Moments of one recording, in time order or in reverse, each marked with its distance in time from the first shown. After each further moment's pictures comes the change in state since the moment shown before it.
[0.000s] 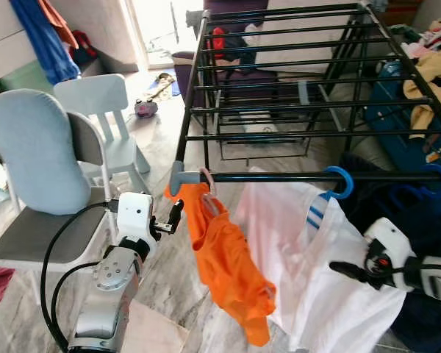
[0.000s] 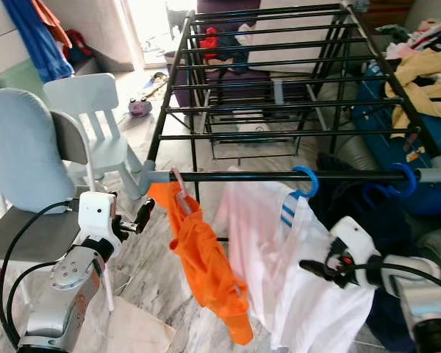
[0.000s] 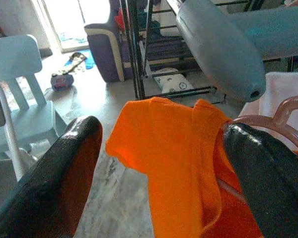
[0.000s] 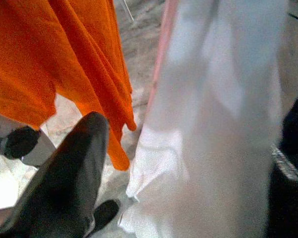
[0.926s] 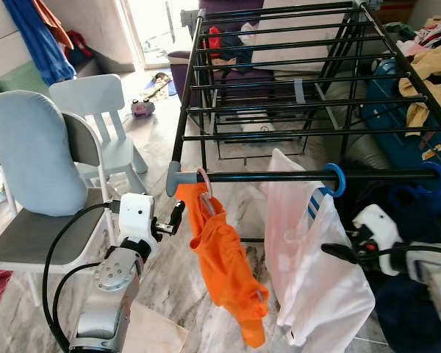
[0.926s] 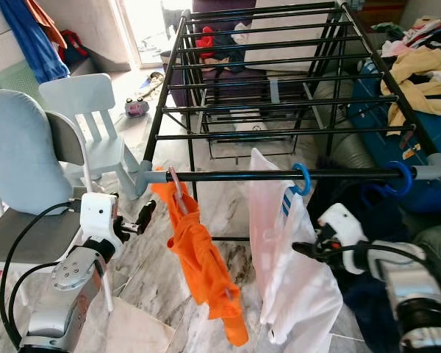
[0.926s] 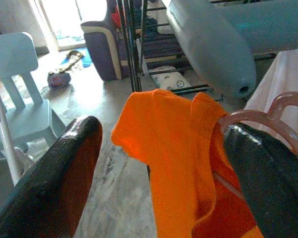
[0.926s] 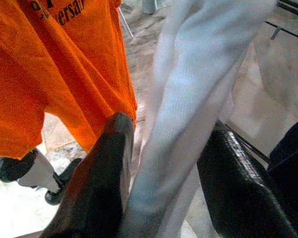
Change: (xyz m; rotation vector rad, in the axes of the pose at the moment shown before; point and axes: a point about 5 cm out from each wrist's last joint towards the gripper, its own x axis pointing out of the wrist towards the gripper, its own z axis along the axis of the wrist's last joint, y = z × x) left arm 0.000 -0.002 -0.001 -0.001 0.002 -0.005; right arm 0.025 -0.003 0.021 0.001 -0.063 -0.004
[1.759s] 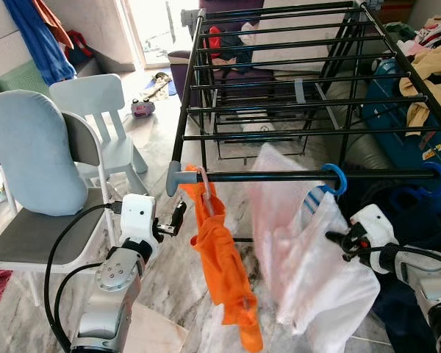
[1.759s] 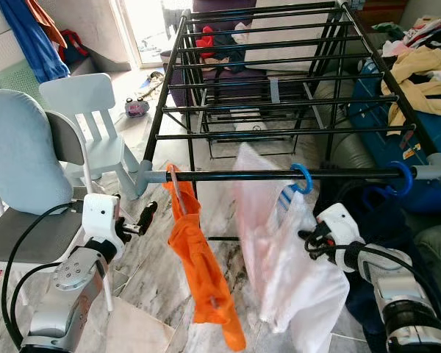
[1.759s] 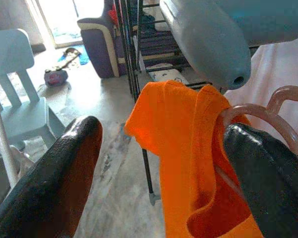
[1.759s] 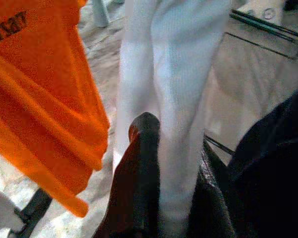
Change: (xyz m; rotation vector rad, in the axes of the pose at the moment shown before) left arm 0.001 -0.001 -0.003 -0.002 0.013 -0.005; right arm 0.012 -0.004 -0.005 0.041 -0.065 -0.223
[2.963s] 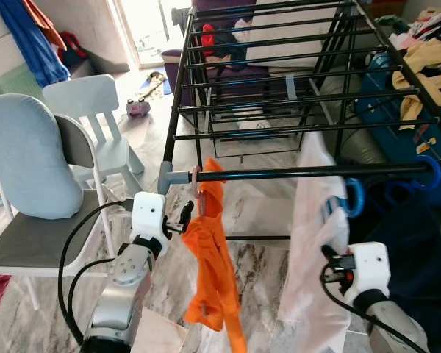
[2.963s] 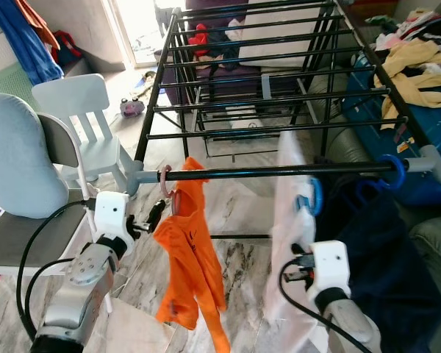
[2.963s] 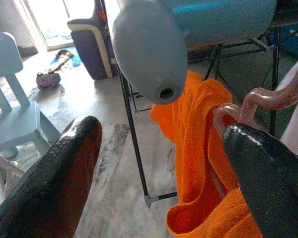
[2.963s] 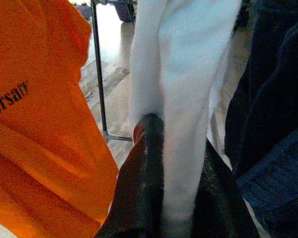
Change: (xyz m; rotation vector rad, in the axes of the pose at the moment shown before) left arm 0.013 -0.011 -0.002 0.012 -0.003 -0.007; right arm -0.032 0.099 -0.006 0.226 -0.191 -0.341
